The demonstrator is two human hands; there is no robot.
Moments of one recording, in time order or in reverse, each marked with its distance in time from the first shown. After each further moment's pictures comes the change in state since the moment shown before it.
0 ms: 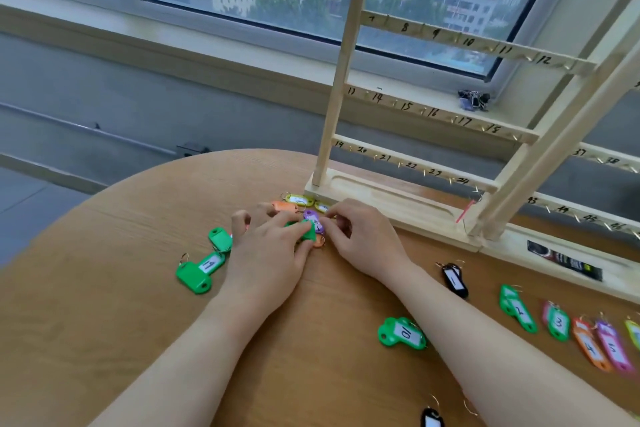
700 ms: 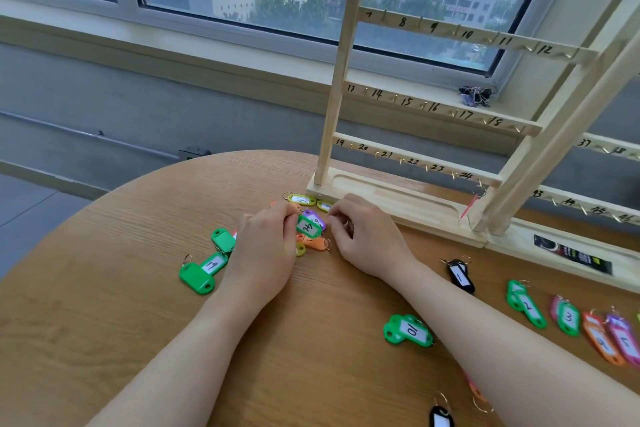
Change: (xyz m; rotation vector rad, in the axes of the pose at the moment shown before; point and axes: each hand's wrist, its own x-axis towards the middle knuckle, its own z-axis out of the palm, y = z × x) left_hand 0.007 -0.003 -0.005 -0.414 0.073 -0.172; right_hand -0.001 0.004 0.004 -0.014 0.001 -0.043
